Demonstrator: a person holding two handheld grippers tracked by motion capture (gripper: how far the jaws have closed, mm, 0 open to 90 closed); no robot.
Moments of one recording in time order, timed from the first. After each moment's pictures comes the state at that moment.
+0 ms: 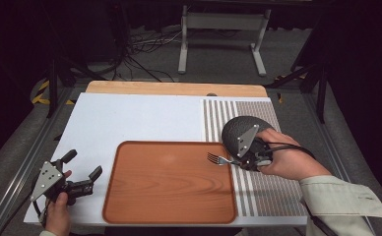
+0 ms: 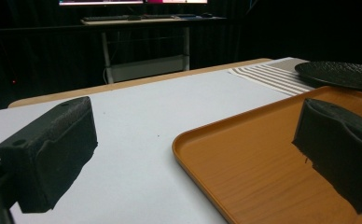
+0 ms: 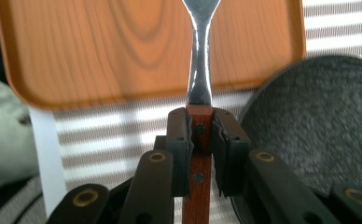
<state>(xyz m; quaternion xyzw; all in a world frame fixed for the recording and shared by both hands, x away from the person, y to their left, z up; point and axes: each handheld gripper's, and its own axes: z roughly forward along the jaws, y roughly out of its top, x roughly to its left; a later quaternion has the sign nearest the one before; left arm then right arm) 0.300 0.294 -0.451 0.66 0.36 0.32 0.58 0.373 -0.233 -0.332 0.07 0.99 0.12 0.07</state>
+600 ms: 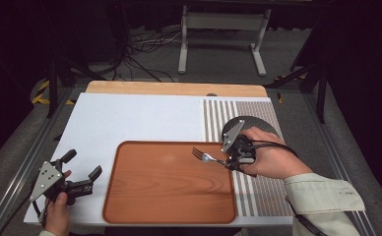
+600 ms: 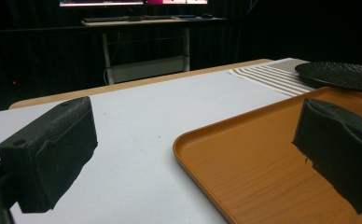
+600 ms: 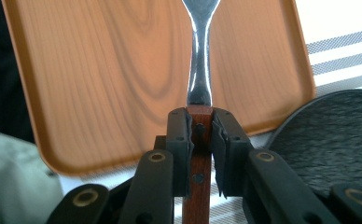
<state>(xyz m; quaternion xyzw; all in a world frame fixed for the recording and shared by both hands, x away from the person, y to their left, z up) 0.300 0.294 -0.451 0.66 0.36 0.32 0.58 0.374 -0.197 -0.331 0.13 0.98 0.15 0.05</state>
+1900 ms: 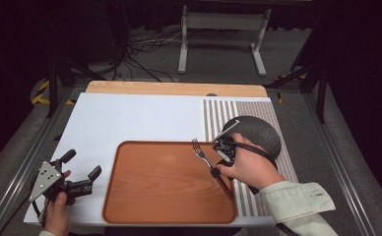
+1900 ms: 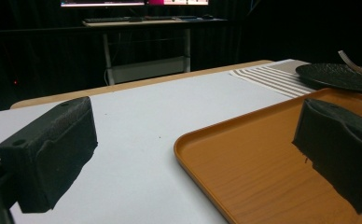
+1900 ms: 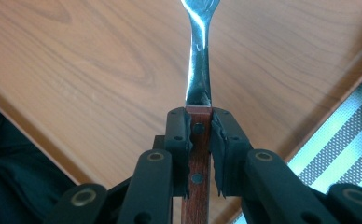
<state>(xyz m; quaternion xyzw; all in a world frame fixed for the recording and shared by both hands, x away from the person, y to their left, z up) 0.300 0.296 -0.450 0.66 0.36 0.32 0.58 0.372 -0.166 -0.362 0.47 0.87 0.16 -0.03</state>
